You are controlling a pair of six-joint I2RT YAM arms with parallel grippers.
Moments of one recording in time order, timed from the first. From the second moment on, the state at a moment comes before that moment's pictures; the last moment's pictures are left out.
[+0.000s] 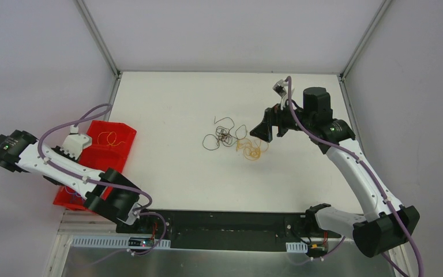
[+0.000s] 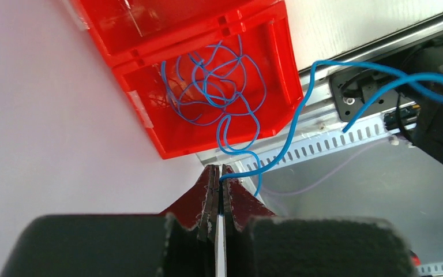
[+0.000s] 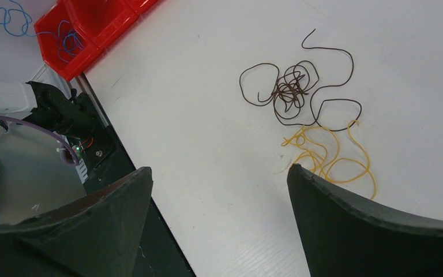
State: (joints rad) left arm 1.16 1.29 1.50 -1.61 0.29 1.61; right arm 0.38 1.15 1.16 -0.55 -0.66 0.06
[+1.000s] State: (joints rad) left arm 1.19 1.20 0.96 -0.96 0.23 1.93; right arm 0.38 1.15 1.16 -0.58 -0.64 0.05
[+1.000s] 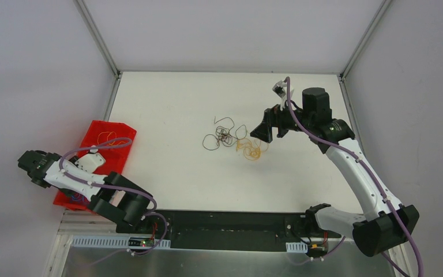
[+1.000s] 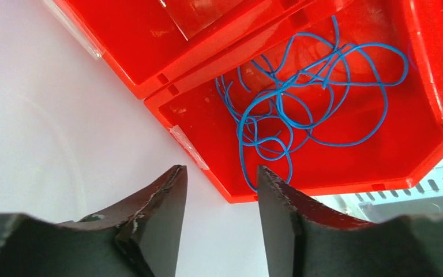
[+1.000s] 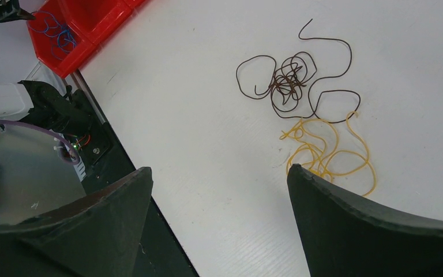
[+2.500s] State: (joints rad) left arm -0.34 2.06 1.54 -0.61 0.72 -0.11; right arm 0.37 1.74 1.25 -0.58 -0.53 0.19
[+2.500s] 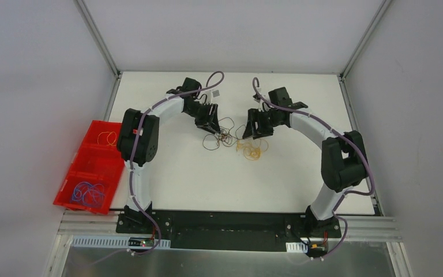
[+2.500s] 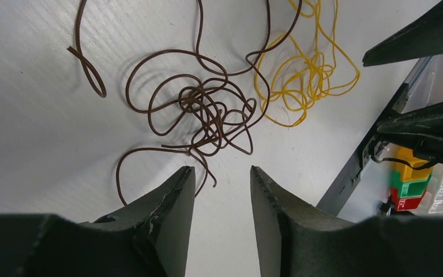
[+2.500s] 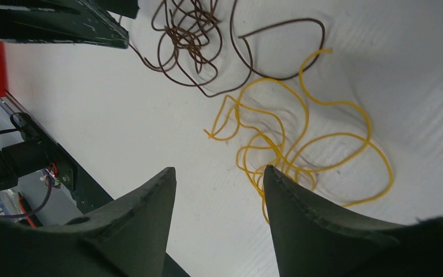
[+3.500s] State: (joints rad) left arm -0.34 2.12 1.51 -0.45 0.82 -0.30; right arm 0.55 2.02 1.31 -0.23 -0.36 0.32
